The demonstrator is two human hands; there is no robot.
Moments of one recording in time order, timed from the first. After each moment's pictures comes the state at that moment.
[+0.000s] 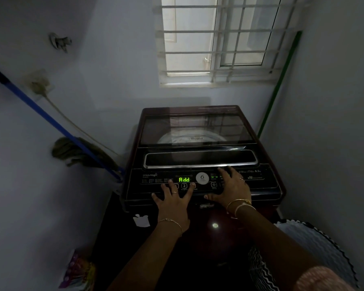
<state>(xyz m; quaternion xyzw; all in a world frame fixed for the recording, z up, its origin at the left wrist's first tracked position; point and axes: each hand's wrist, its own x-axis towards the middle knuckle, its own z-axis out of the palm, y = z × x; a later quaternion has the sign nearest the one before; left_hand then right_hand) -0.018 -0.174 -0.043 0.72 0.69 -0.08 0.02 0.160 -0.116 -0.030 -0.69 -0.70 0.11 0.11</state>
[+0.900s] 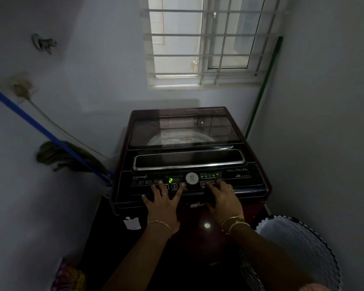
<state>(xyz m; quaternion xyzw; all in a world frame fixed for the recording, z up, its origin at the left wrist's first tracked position) -0.020 -0.178 -0.043 0.72 0.68 -0.09 0.01 0.168 -0.155 -0.054 -0.64 -0.75 0.05 0.17</state>
